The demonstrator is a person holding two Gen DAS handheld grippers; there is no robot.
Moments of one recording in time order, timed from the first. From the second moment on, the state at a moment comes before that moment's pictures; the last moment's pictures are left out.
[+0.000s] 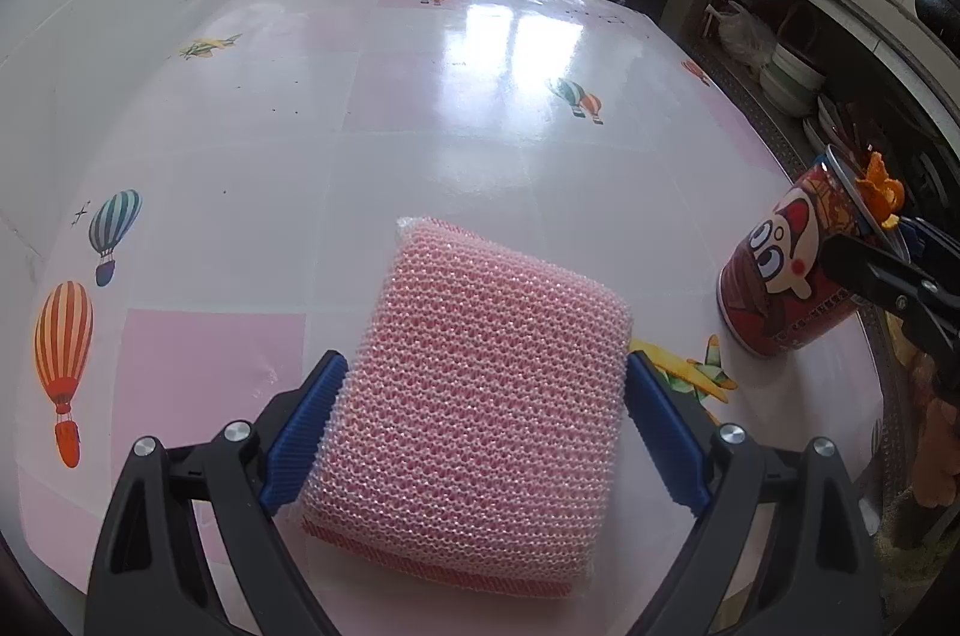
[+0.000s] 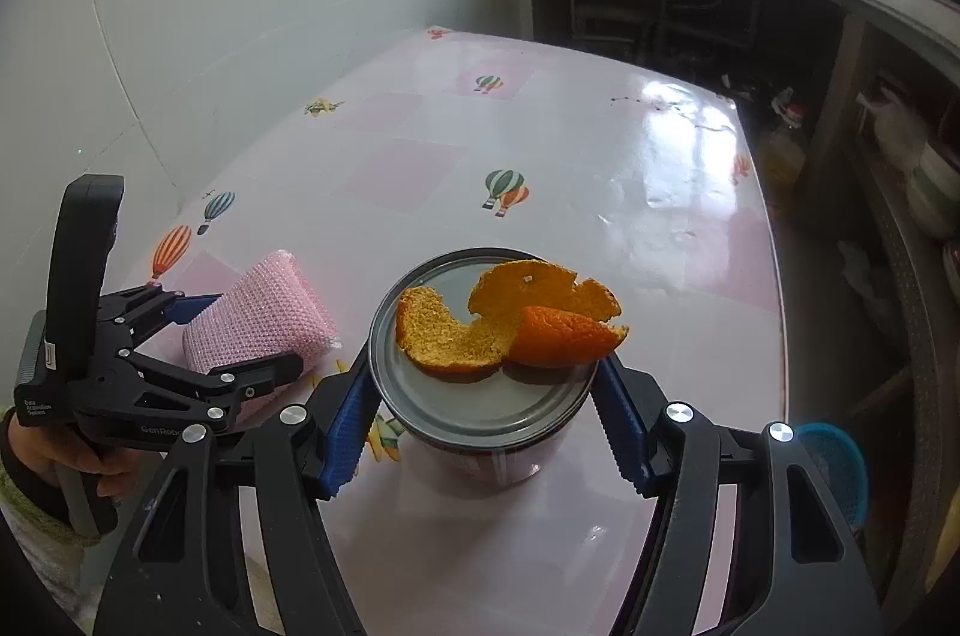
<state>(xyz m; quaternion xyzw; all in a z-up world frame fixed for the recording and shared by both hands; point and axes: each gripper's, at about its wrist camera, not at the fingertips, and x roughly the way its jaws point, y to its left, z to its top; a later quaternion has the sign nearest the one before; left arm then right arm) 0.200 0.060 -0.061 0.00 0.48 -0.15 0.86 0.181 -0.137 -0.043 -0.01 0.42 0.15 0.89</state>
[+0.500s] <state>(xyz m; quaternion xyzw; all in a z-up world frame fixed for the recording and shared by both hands) 0.191 0.071 -0.036 -0.03 0.47 -0.14 0.87 0.146 -0.160 -0.026 0.03 0.37 0.12 0.92</state>
